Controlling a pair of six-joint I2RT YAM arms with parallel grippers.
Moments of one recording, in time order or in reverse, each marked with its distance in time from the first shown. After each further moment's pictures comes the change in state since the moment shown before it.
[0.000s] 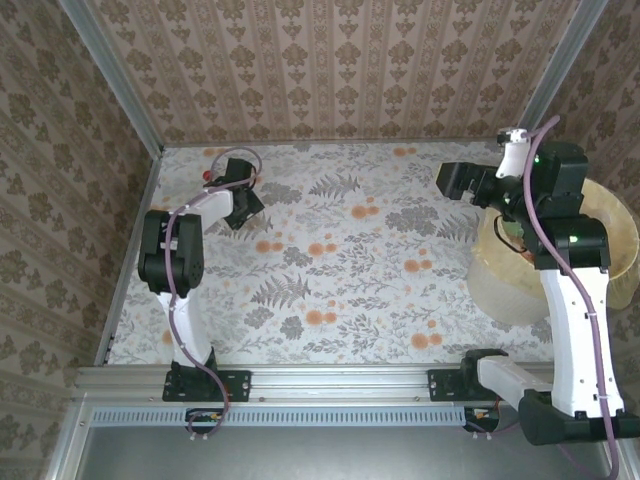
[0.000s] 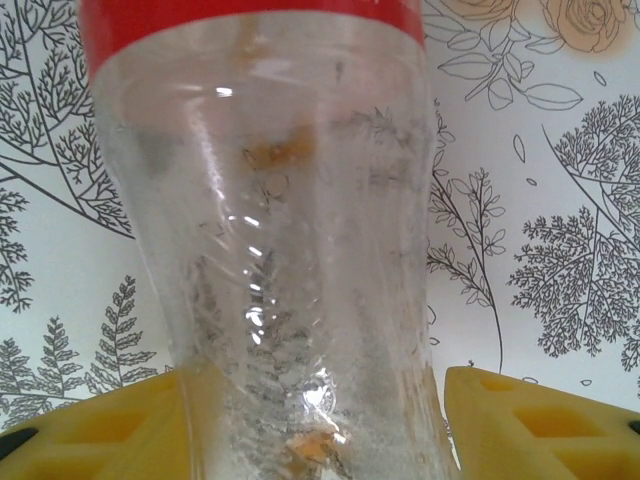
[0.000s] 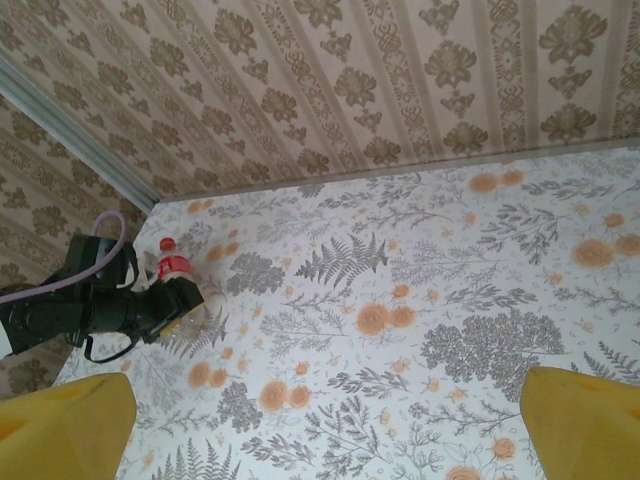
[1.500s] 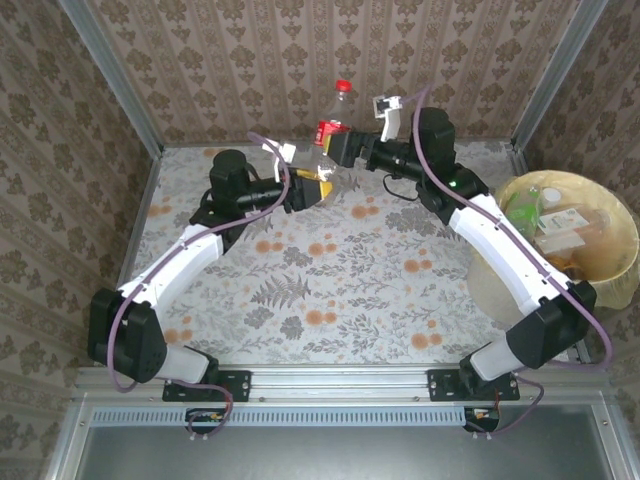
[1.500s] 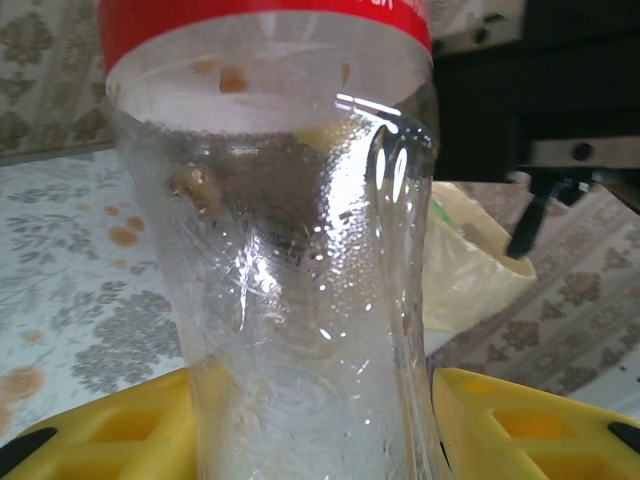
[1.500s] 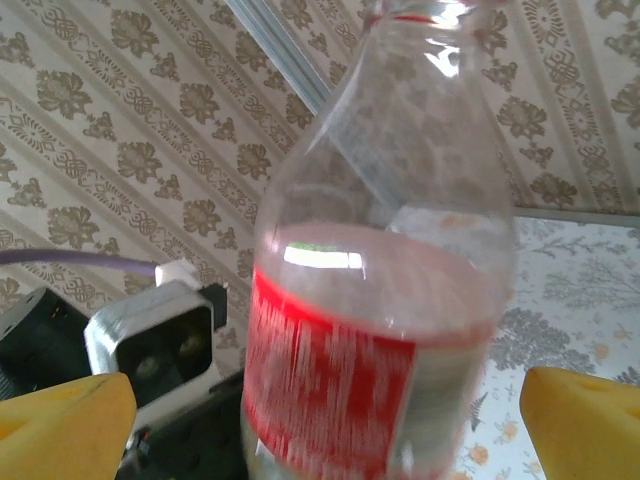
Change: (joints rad) left arm -0.255 -0.593 -0.271 0.715 1.061 0.245; right arm 0.446 0.446 0.040 0.695 -0.092 0.290
